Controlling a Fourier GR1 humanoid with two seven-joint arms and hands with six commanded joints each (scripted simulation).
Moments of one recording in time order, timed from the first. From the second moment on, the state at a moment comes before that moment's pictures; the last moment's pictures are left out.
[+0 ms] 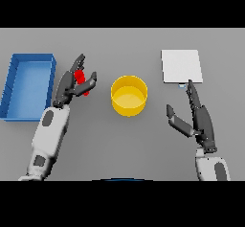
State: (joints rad) left arm -0.49 0.02 0.05 -0.96 -0.13 0.02 -0.09; right arm 0.10 -0.06 0.11 -1.71 0.19 -0.03 -0.08
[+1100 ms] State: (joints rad) left arm -0.57 0.07 -0.09 -1.10 -0.26 0.14 -0.04; right arm 0.08 -0.06 0.13 -1.70 0.25 -0.05 -0.10
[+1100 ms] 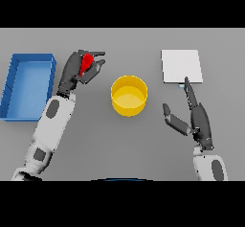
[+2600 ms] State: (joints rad) left arm -1.12 0.30 -0.92 -0.85 -0.97 -0.29 -0.03; right arm 0.11 -0.03 0.13 -1.69 0.27 -0.07 -0.10
